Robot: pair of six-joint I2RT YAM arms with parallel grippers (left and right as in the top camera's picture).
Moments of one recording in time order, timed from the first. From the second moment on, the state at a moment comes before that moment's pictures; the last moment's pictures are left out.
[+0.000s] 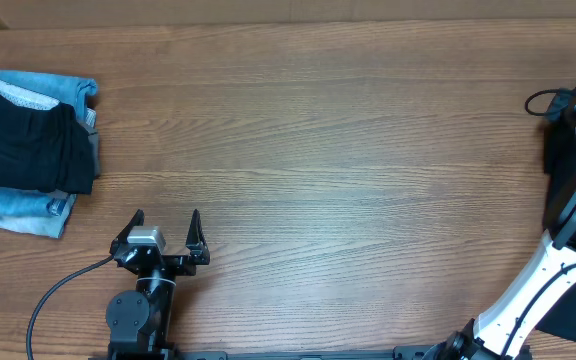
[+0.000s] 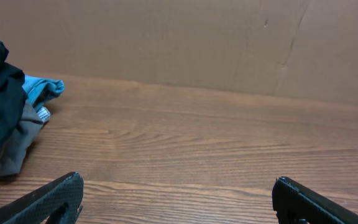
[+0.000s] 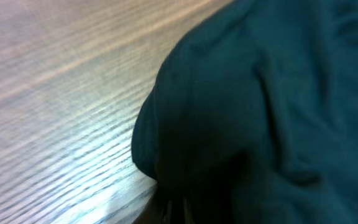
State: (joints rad) left arm -0.04 0.01 0.01 -0.08 0.01 -0.15; right arm -0.54 2.35 1.81 -0.34 0.12 -0.06
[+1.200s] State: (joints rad) left arm -0.04 0.01 0.01 -0.08 0.01 -0.15; right arm 0.28 1.67 1.86 -1.06 0.05 0.25
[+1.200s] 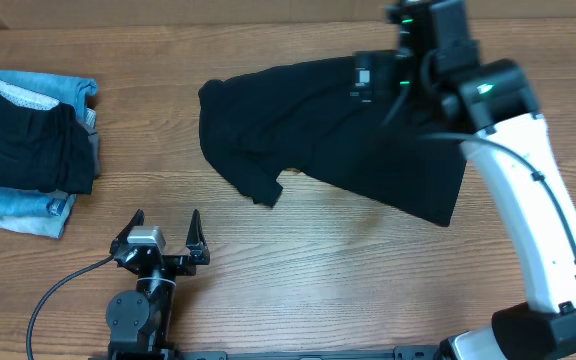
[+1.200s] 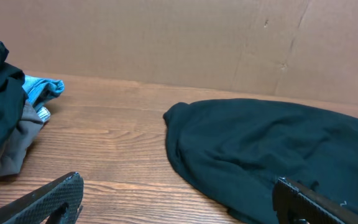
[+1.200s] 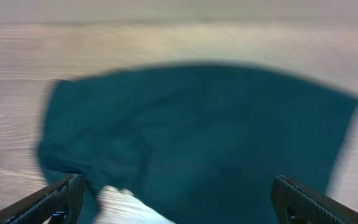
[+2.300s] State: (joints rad) left arm -0.04 0.01 0.01 -0.08 0.01 -0.15; right arm -0.32 1.67 1.43 -1.07 -0.14 0.37
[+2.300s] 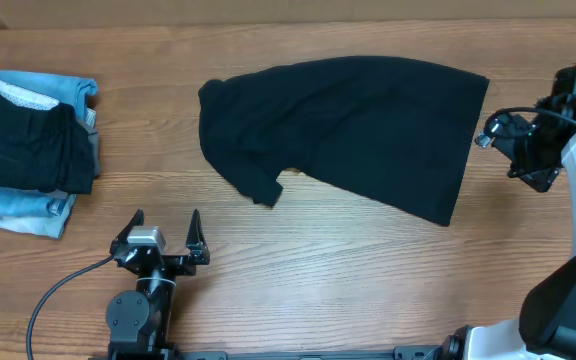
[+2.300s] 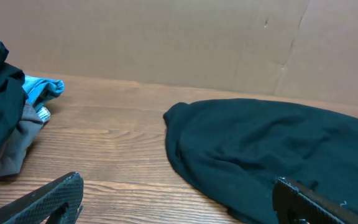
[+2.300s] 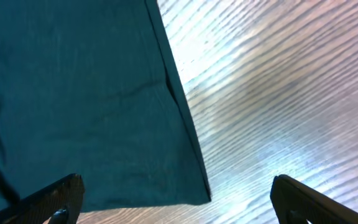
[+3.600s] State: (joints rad) left arm -0.04 0.01 0.01 -0.08 0.01 -0.15; right arm -0.16 1.74 0.98 -0.70 -0.16 0.45
